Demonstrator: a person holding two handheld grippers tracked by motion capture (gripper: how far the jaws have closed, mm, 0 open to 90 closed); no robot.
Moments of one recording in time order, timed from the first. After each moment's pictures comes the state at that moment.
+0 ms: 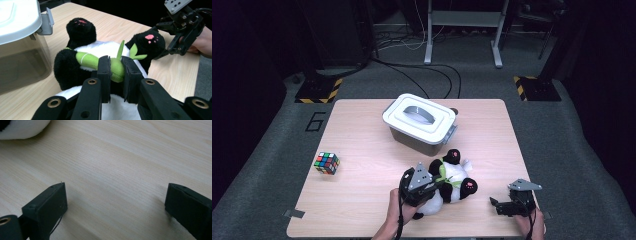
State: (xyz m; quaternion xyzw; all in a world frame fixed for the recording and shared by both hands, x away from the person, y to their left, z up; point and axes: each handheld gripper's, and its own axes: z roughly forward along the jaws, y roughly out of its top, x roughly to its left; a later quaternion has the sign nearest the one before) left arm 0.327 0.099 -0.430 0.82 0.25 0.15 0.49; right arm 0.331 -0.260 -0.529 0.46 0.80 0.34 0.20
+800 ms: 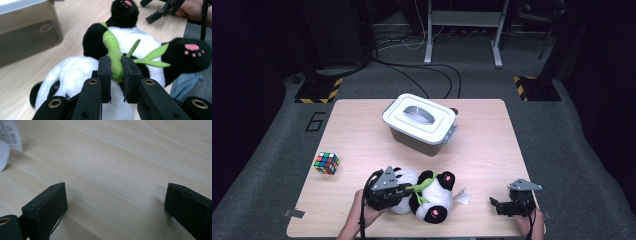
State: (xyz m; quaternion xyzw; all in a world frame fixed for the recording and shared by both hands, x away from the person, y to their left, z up) left arm 0.314 0.184 -0.416 0.87 0.23 0.11 0.42; right arm 0.331 -0.260 -0.529 0.46 0.80 0.34 0.20
